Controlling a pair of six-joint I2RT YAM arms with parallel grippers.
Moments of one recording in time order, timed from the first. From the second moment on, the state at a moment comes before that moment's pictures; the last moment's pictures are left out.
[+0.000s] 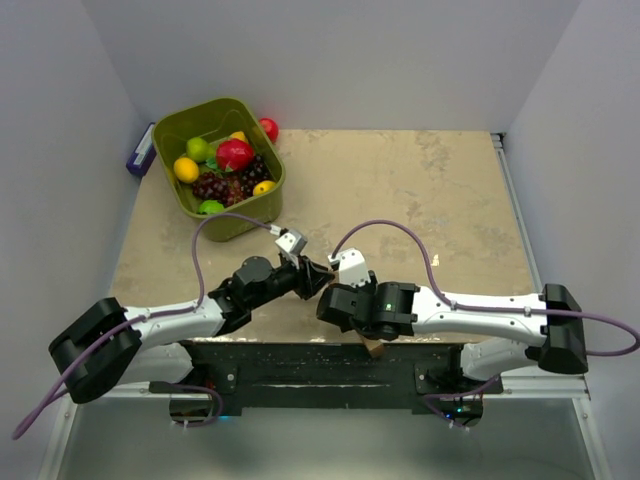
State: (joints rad) left arm -0.88 1.21 0.37 0.66 0.09 -0.42; right arm 1.35 1.31 1.05 -0.94 0.62 0.87
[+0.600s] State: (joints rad) left arm -0.87 1.18 0.44 0.46 0.07 -0.42; right arm 1.35 1.37 1.06 -0.92 0.67 0.81
